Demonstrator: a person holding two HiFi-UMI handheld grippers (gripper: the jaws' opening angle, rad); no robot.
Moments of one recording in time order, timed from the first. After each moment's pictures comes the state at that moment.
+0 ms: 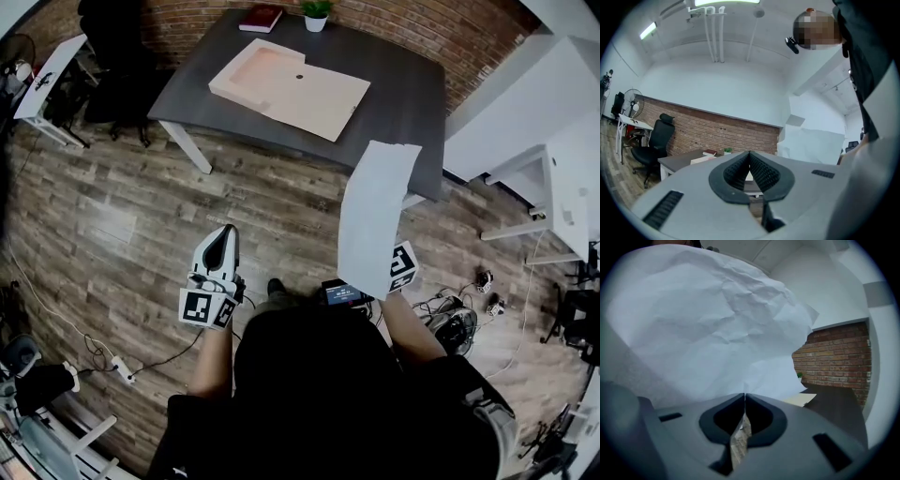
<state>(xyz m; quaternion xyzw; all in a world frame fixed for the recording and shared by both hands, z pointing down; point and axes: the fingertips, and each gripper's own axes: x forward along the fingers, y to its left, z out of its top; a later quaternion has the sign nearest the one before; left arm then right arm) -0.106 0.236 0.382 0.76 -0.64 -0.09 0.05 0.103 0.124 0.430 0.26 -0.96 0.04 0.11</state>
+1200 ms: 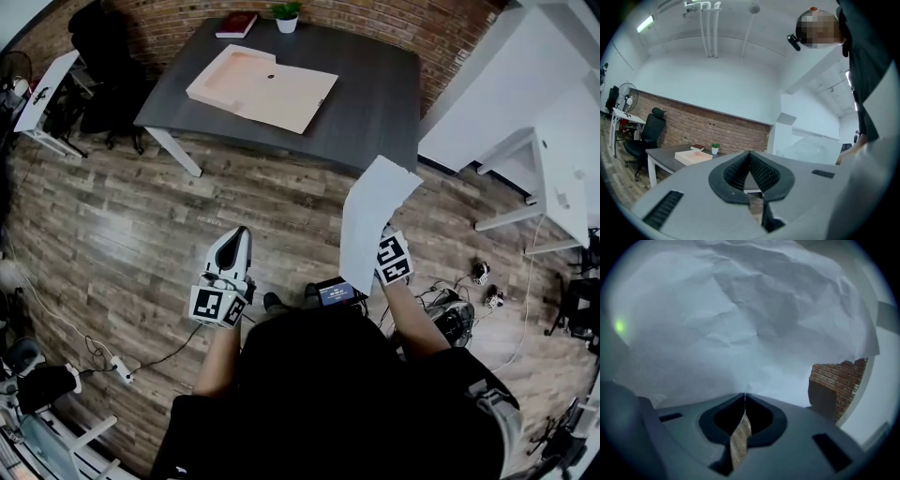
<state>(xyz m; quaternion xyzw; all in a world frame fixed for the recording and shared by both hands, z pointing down) 0.026 0.242 0.380 0.78 -0.62 -0.08 0.06 0.223 0.131 0.458 0.26 -0.93 -0.01 0.25</state>
